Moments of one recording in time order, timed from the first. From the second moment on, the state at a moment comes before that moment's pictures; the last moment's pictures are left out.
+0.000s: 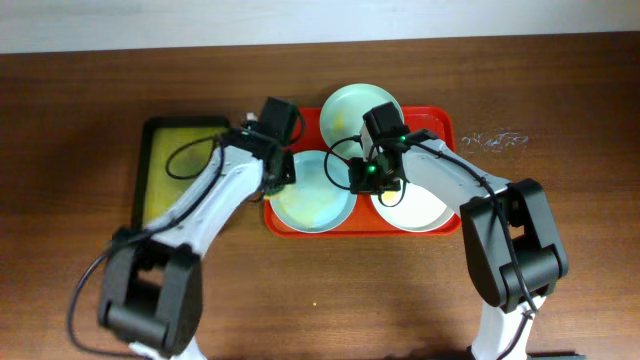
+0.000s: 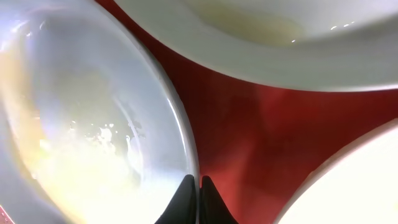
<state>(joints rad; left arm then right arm) -0.40 1.84 1.39 -0.82 -0.17 -0.47 0.35 2.01 1.32 -0.61 -0.30 0.32</state>
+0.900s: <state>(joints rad) 0.15 1.70 1.40 -1.00 -0.11 -0.47 0.96 2.00 1.88 -0.92 1.41 -0.44</state>
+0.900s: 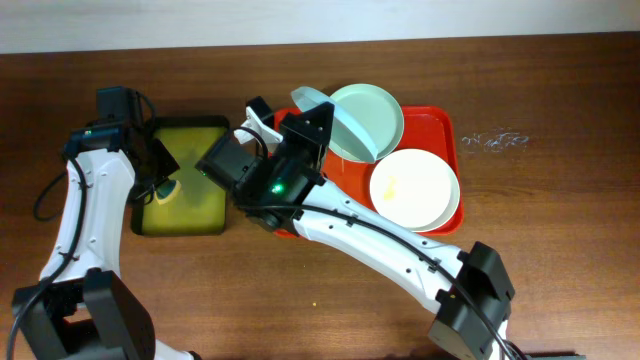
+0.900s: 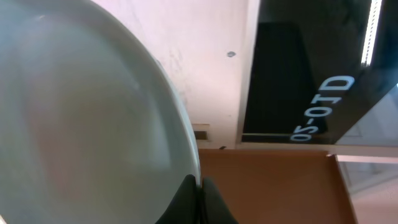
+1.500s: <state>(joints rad) 0.15 1.70 1.40 -1.01 -0.10 -0.47 -0.05 1.96 1.86 -1.09 -0.27 0.02</state>
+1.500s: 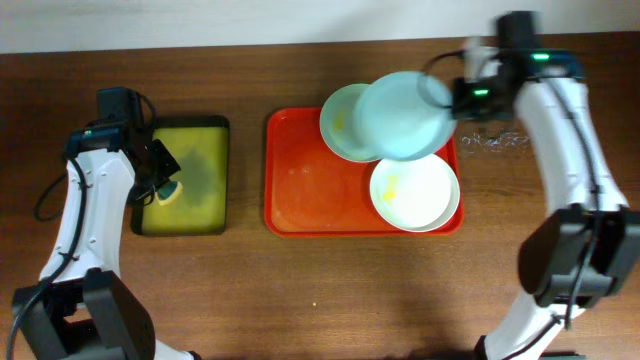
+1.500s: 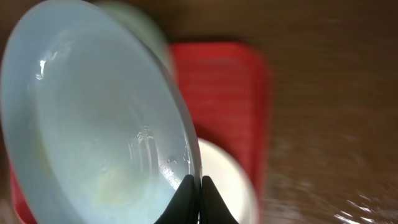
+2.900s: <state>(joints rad) 0.08 1.70 1.40 -0.99 -0.05 -0.41 0.11 1.88 1.32 -0.40 -0.18 0.31</state>
